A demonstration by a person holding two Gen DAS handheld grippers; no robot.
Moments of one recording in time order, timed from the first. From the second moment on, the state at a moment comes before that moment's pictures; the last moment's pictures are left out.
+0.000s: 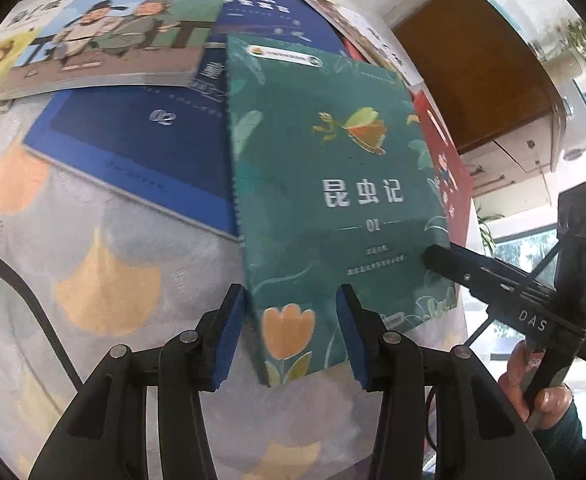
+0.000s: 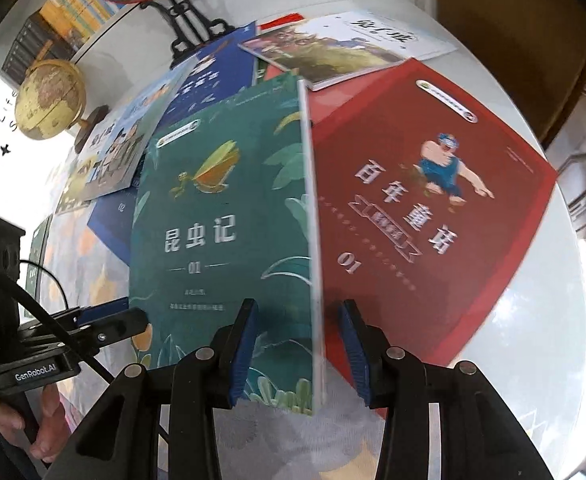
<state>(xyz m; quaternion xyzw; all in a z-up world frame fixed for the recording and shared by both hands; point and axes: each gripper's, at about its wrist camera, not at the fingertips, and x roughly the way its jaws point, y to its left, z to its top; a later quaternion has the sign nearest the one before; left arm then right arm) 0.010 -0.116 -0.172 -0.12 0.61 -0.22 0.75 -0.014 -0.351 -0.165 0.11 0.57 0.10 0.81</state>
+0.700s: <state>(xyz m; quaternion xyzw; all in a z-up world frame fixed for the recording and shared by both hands) 0.015 -0.132 -0.156 -0.13 0.57 -0.25 0.77 -0.020 -0.365 -0.169 0.19 0.55 0.12 0.81</state>
